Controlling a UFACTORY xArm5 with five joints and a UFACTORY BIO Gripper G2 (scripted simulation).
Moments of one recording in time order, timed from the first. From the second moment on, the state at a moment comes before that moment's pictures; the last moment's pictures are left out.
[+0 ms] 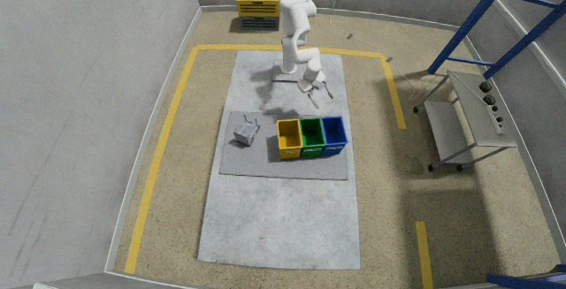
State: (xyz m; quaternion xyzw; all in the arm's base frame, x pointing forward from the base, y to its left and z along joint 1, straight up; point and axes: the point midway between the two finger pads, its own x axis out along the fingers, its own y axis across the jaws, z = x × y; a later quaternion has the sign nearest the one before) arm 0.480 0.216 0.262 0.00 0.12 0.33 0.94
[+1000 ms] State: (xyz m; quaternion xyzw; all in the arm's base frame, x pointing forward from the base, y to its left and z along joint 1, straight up) arm 0.520 0.108 0.269 0.00 0.05 0.16 0.99
